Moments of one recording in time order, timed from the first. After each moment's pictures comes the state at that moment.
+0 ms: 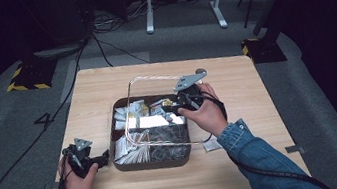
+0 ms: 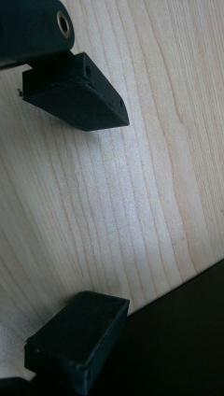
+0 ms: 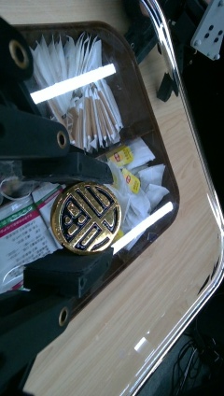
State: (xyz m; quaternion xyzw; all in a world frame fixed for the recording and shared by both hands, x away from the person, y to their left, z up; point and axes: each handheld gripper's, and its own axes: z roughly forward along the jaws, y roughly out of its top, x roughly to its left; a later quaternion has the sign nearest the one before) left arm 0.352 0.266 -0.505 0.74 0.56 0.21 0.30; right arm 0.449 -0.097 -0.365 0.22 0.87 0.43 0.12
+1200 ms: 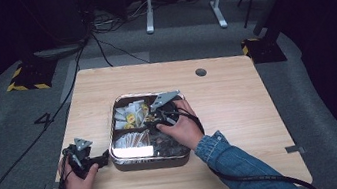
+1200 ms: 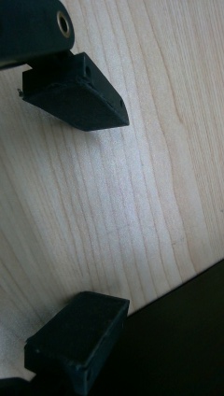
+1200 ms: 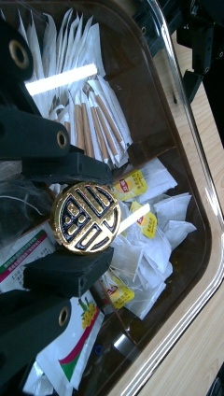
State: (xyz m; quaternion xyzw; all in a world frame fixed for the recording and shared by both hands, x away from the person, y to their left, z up) left arm 0.352 0.266 -0.505 0.74 0.56 0.21 0.31; right arm 0.442 -0.038 -0.420 0.22 0.88 0.41 0.10
